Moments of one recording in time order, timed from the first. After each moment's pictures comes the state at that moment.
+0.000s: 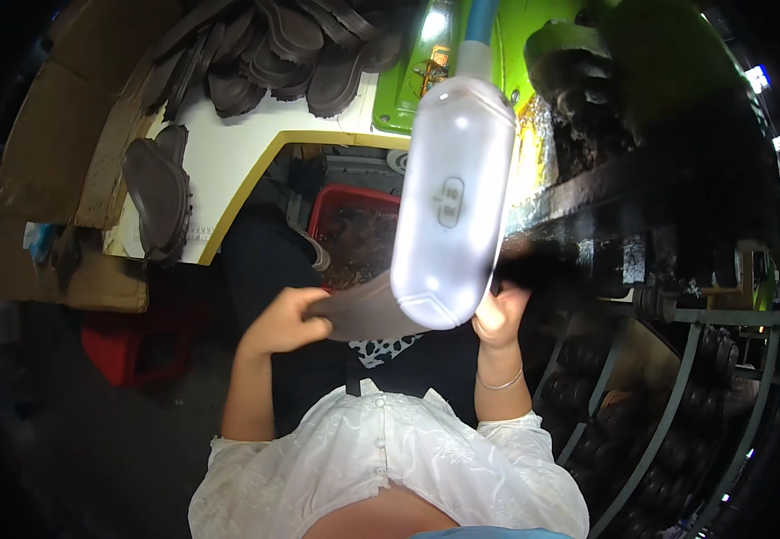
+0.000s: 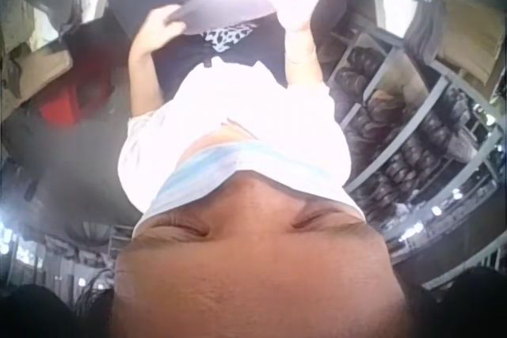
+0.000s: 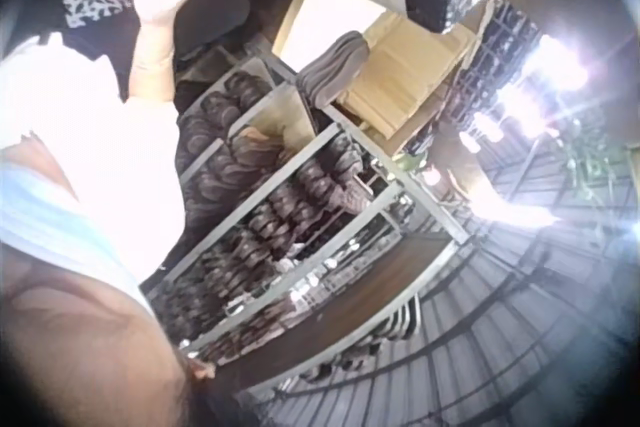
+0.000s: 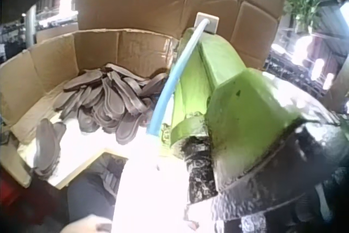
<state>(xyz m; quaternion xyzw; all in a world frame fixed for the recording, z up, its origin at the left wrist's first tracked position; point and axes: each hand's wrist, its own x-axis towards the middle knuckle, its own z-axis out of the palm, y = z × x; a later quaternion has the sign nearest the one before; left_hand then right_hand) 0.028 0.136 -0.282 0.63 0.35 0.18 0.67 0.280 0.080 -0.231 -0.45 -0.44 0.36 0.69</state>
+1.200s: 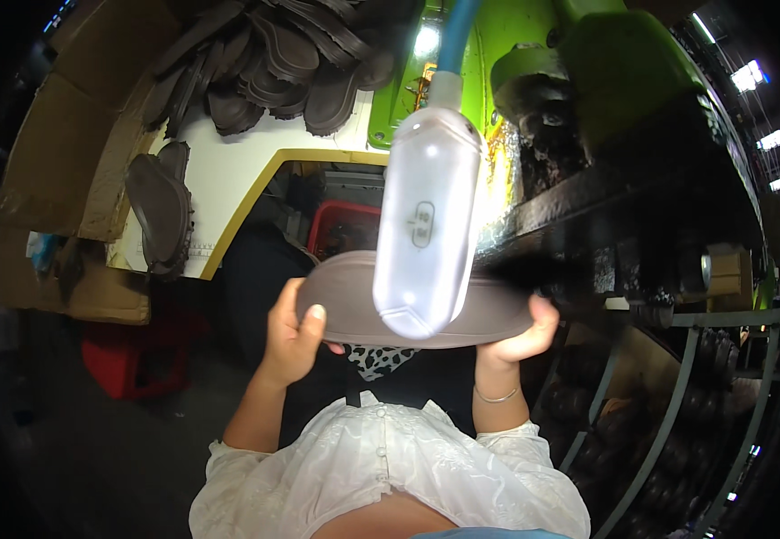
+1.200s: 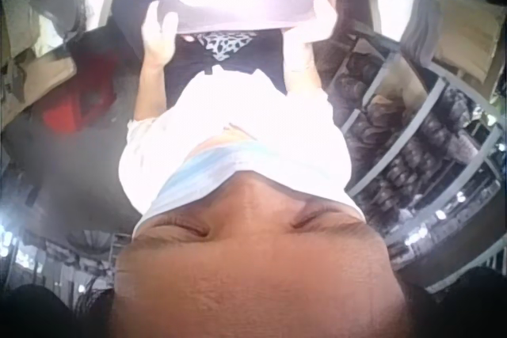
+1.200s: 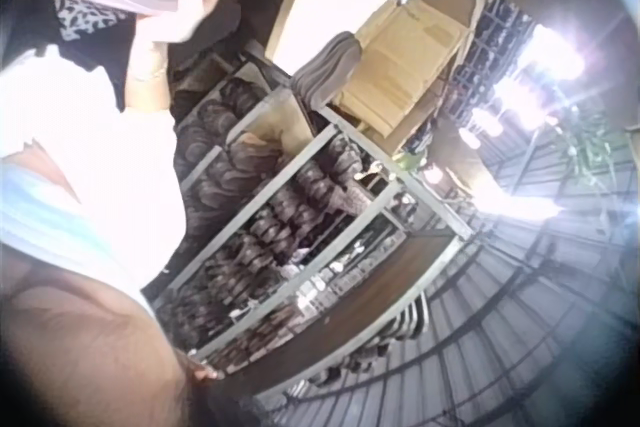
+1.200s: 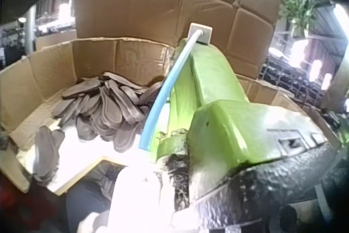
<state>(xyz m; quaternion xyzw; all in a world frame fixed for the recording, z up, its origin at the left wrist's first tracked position) 0.057 0.117 -0.259 0.52 0.37 0.40 0.66 0.291 0.068 -0.245 -0.36 -0.10 0.34 0.86</state>
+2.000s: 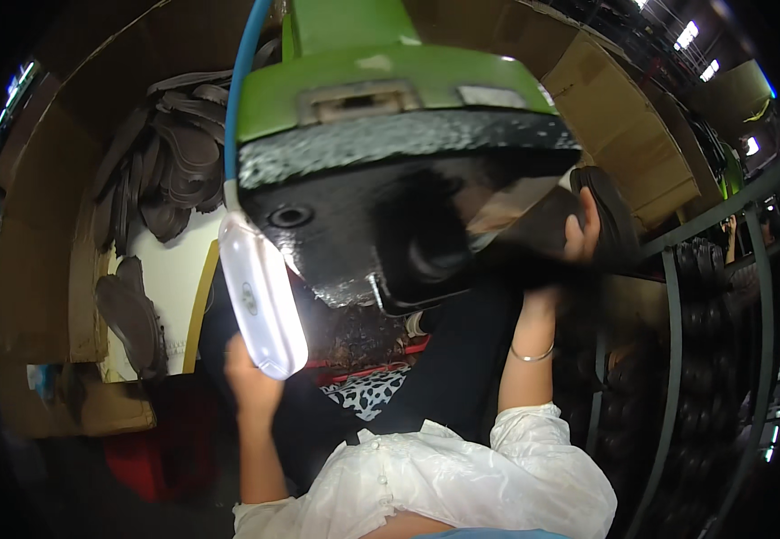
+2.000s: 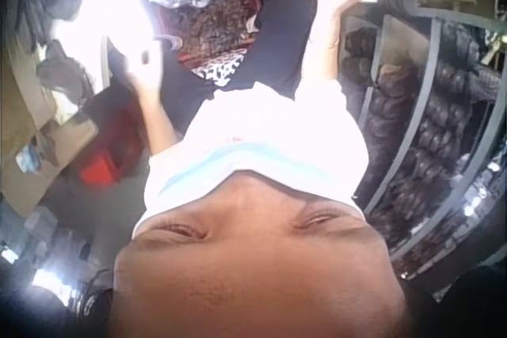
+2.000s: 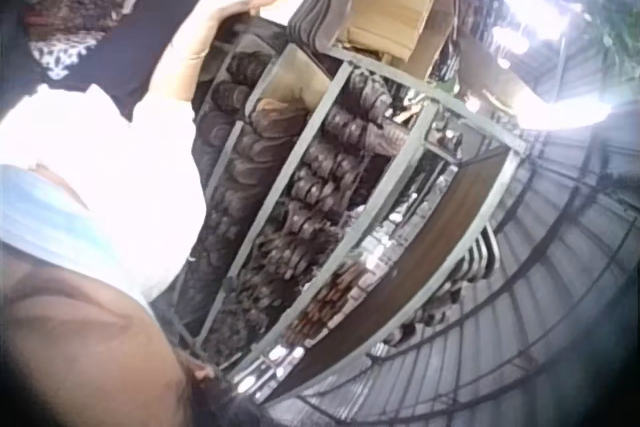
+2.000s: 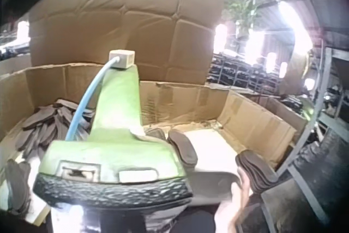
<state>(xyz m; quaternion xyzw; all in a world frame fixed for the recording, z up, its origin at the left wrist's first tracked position) 0.061 0.149 -0.266 0.76 0.49 0.36 0.22 0.398 0.081 -0.179 -0.50 -0.29 -0.06 0.81</state>
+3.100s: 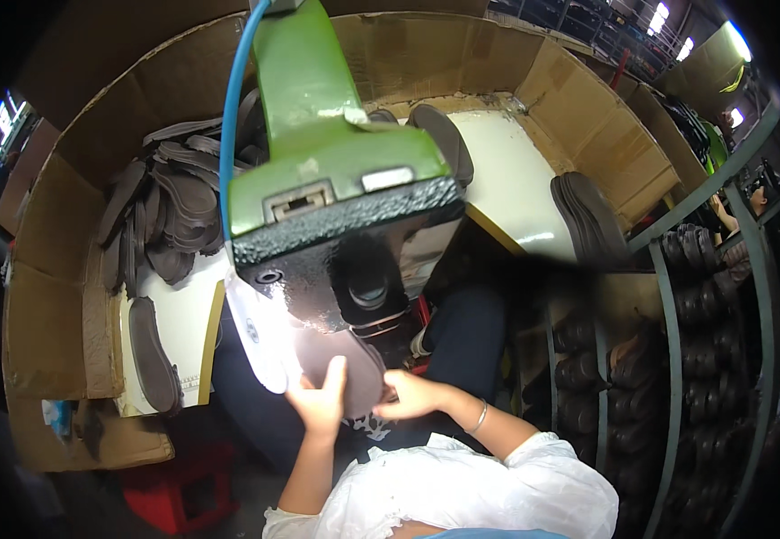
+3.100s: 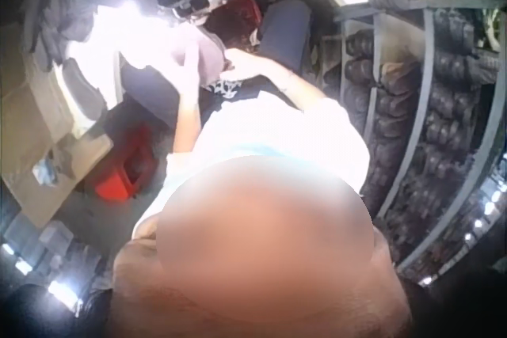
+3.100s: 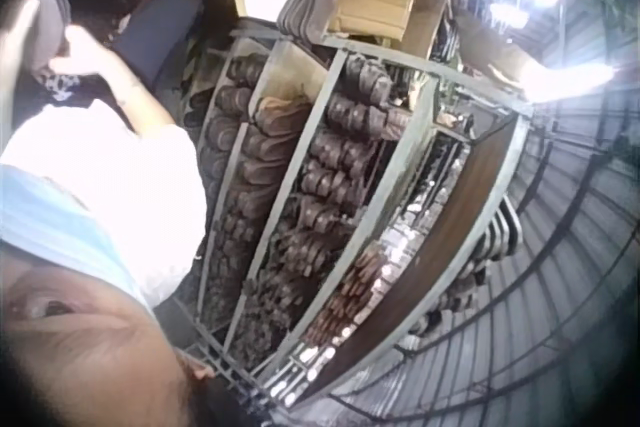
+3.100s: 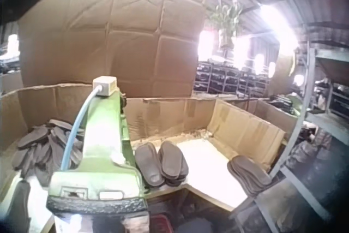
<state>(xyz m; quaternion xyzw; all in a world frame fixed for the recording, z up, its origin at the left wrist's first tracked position) 0.139 0.112 -0.259 0.57 0.37 0.52 0.51 0.283 0.032 -0.309 -0.44 -0.51 0.63 0.38</state>
